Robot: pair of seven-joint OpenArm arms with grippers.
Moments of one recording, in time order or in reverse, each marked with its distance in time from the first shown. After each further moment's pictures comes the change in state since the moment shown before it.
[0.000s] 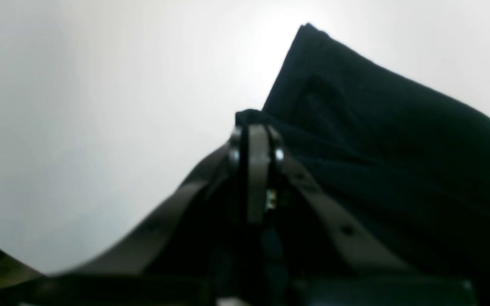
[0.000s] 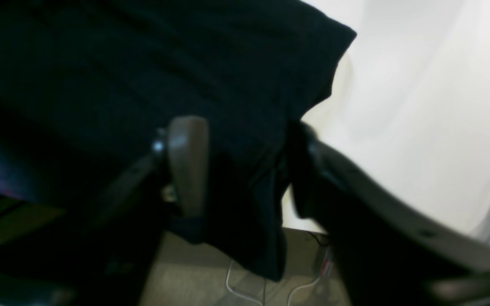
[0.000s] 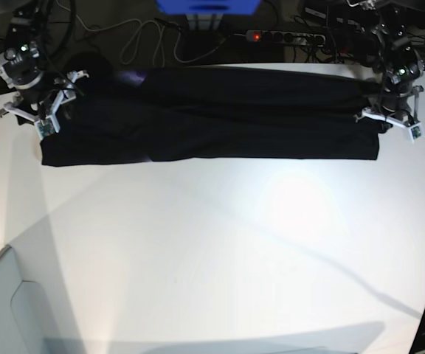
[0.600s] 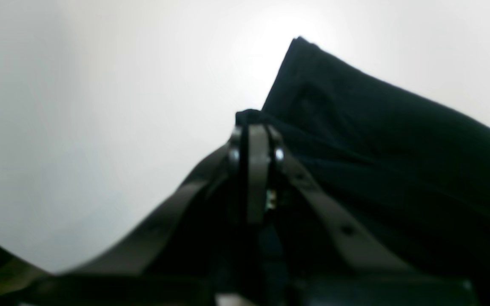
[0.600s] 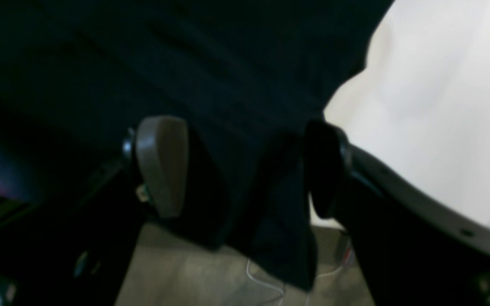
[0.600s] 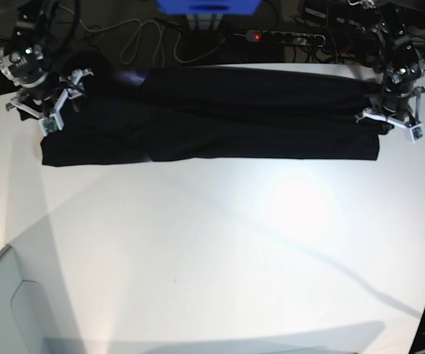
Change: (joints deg) left arm 0.5 0.0 0.0 1.8 0.0 0.0 0.6; right arm 1.9 -1.7 -0.7 -5.9 -0.2 0.0 0.1
